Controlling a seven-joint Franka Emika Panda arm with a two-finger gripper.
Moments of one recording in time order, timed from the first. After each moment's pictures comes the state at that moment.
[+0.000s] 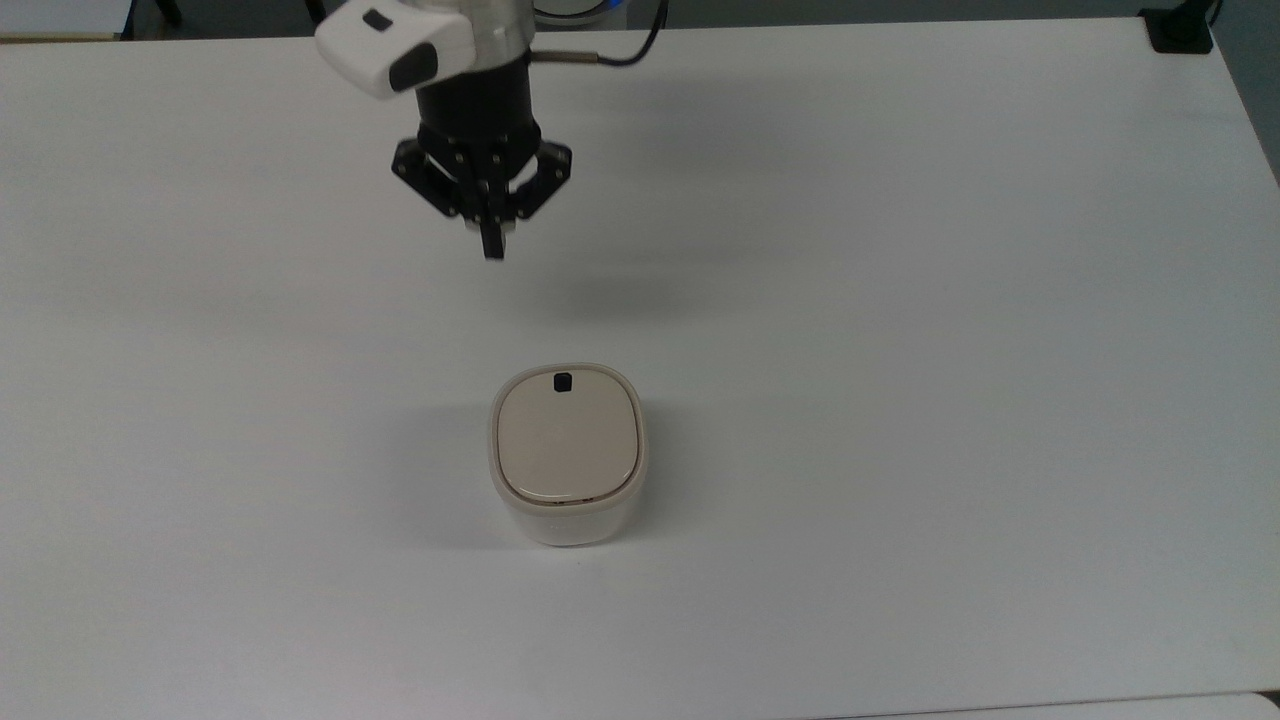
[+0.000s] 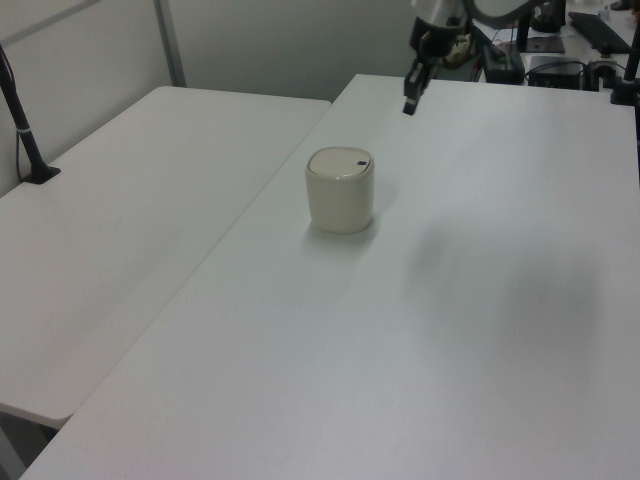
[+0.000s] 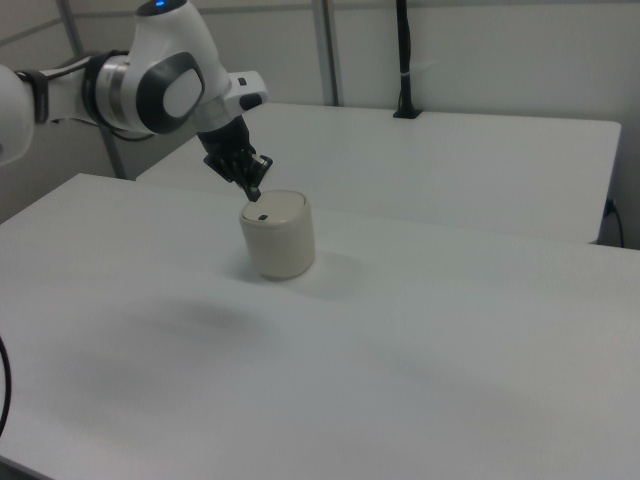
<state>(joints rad) 0.09 0.17 -0.08 -1.68 0.00 2.15 0.00</state>
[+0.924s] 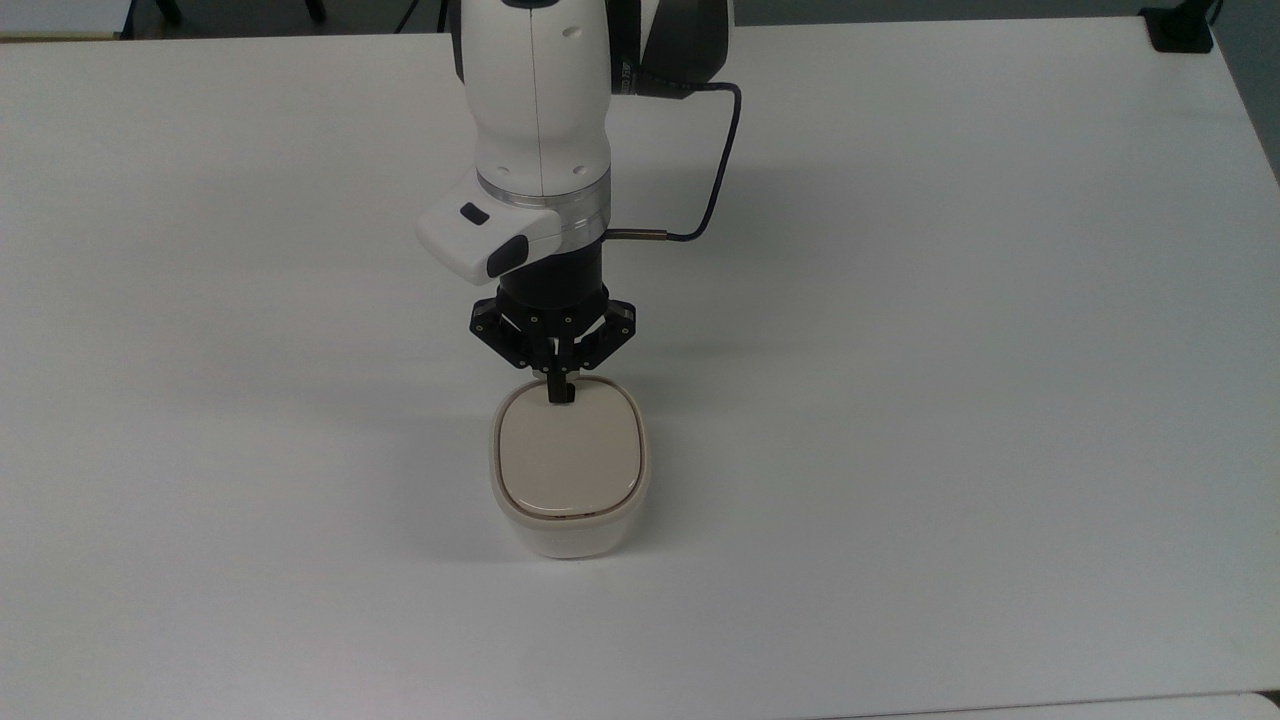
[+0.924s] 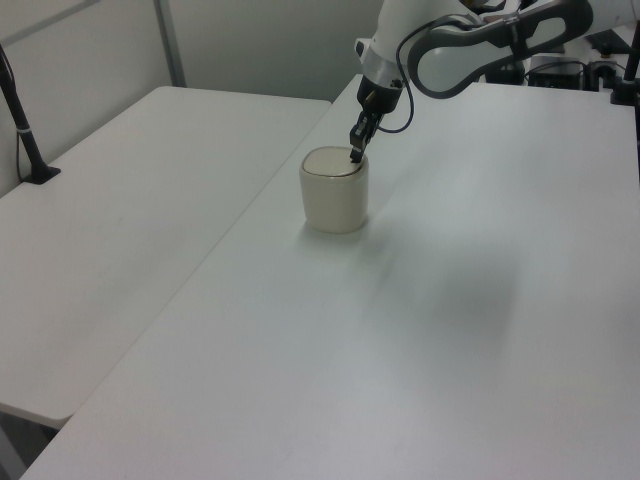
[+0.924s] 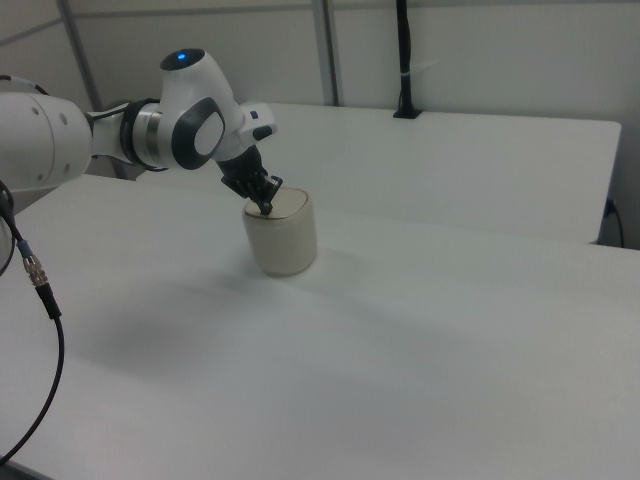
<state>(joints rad) 0.14 0.43 -0.08 -1.54 0.00 2.33 0.07</state>
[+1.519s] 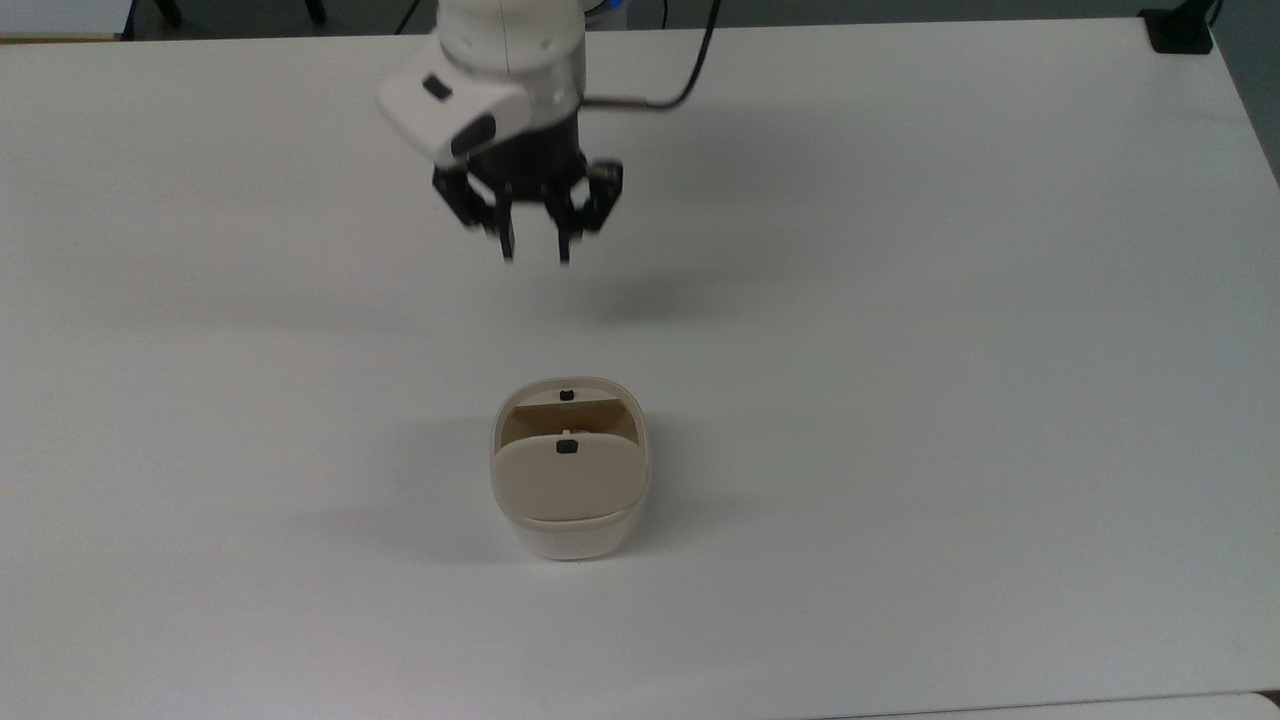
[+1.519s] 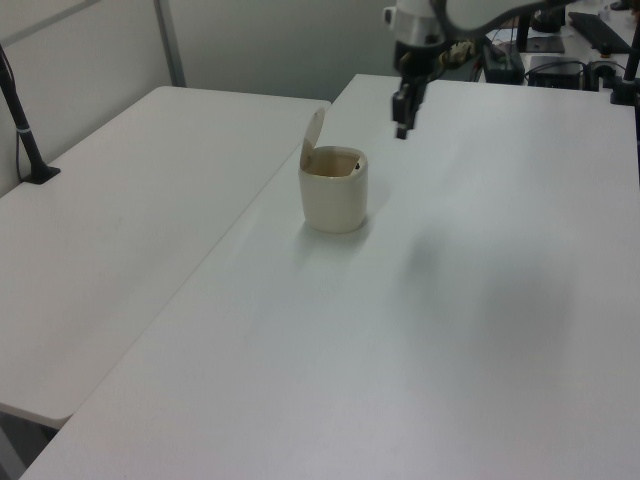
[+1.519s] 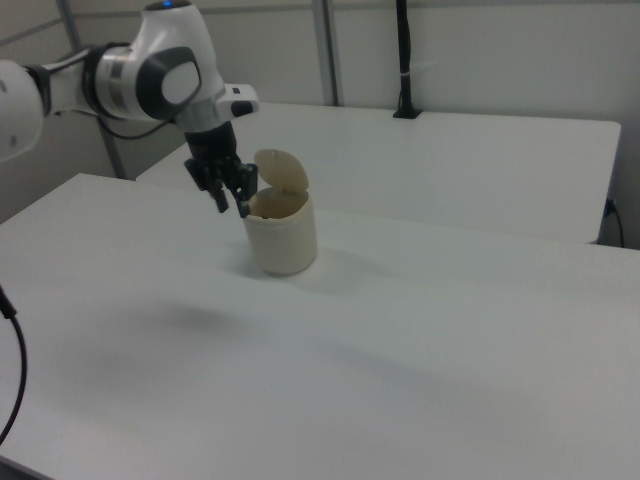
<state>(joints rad) 0.14 0.24 -0.09 -1.56 0.00 1.90 0.06</state>
